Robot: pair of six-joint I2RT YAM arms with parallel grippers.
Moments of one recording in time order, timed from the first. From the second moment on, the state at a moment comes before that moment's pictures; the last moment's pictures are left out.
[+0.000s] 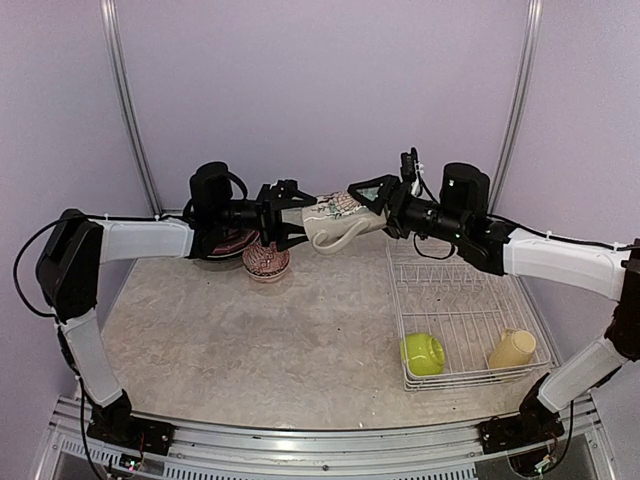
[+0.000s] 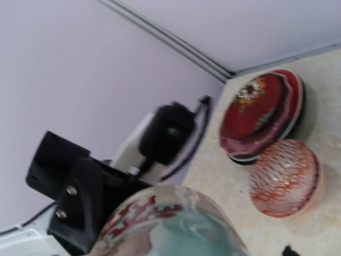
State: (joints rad) left arm -0.52 1.83 1.24 0.64 1.14 -1.55; right arm 0.66 1.46 1.08 0.32 -0.33 0.93
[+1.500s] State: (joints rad) left arm -0.32 1.44 1.26 -0.41 0.82 -0.97; right arm 0.65 1.38 0.96 0.35 -0.42 0.72
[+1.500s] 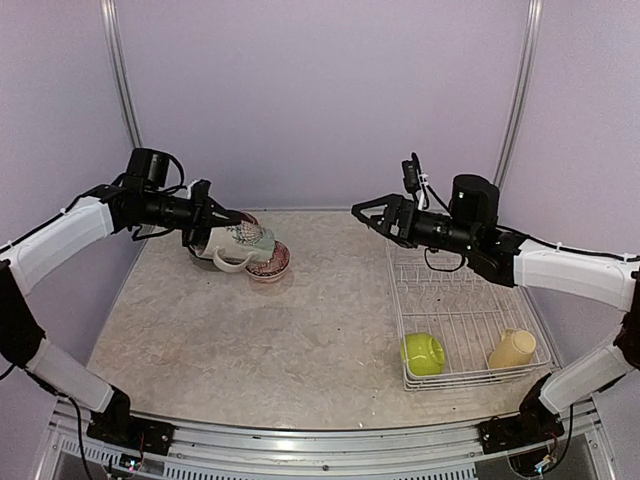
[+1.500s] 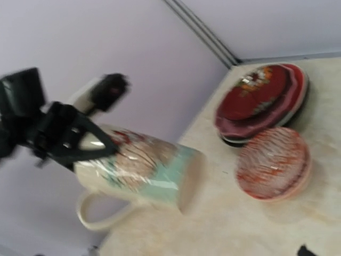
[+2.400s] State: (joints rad) left arm 0.05 1.82 1.49 -1.00 0.20 -0.46; right arm 0.65 1.09 0.97 -0.39 -0.05 0.49
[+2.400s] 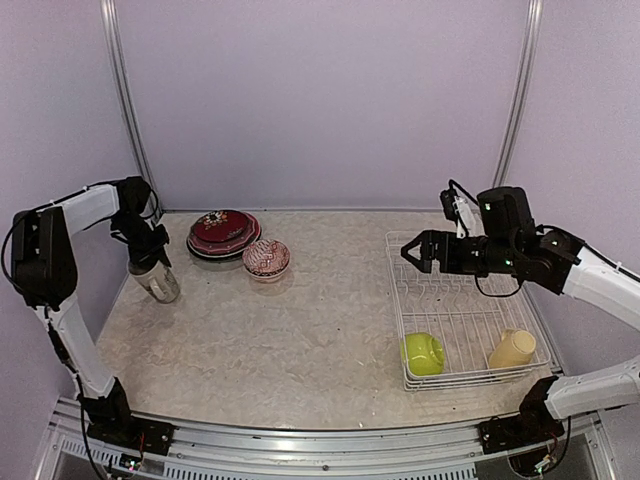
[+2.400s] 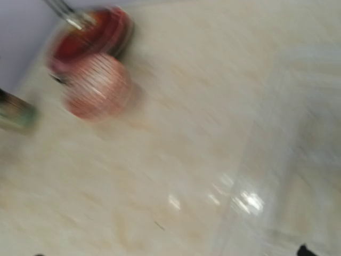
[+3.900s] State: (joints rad) left arm -0.10 1.30 1.53 -0.60 0.57 -0.56; right arm 0.51 1.00 0.92 -1.29 0.39 0.76
